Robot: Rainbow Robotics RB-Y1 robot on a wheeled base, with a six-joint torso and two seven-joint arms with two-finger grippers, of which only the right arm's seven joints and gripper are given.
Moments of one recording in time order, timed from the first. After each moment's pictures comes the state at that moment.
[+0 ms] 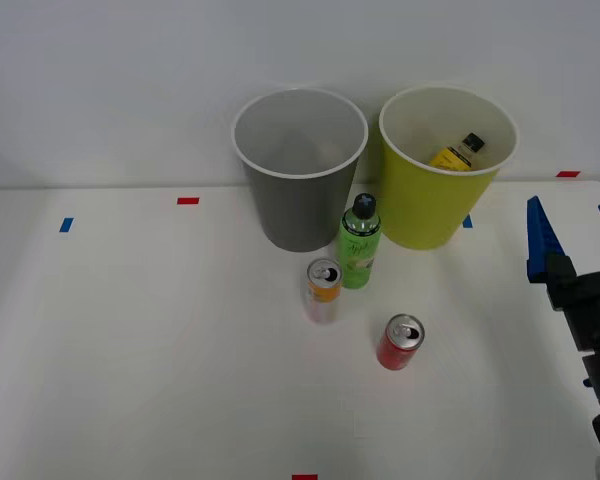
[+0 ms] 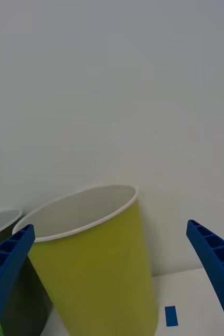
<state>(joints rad) 0.41 -0.38 -0.02 -2.01 -0.13 -0.38 1.04</state>
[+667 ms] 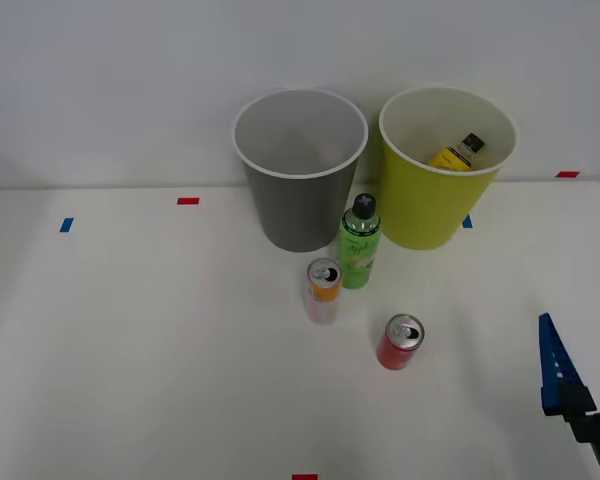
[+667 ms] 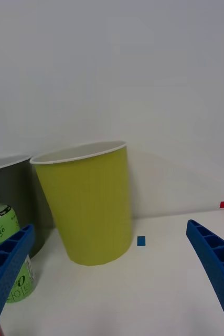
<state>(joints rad) 0.76 -0.36 0.02 -1.99 -0.07 -0.66 1.14</state>
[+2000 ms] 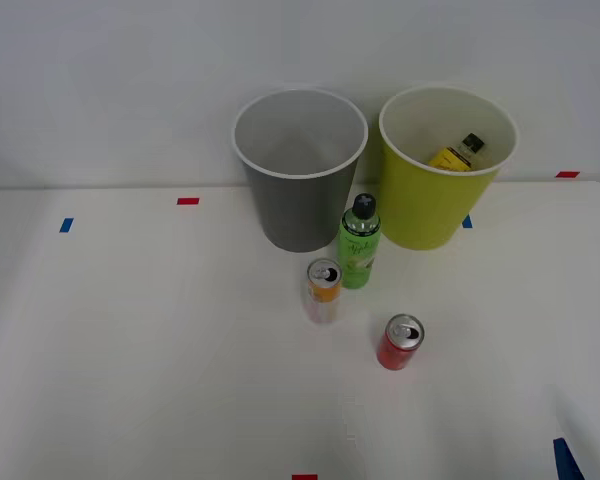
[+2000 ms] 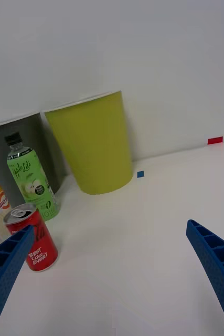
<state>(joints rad) 1.01 -0.25 -0.05 -1.86 0.20 -0.92 0.86</state>
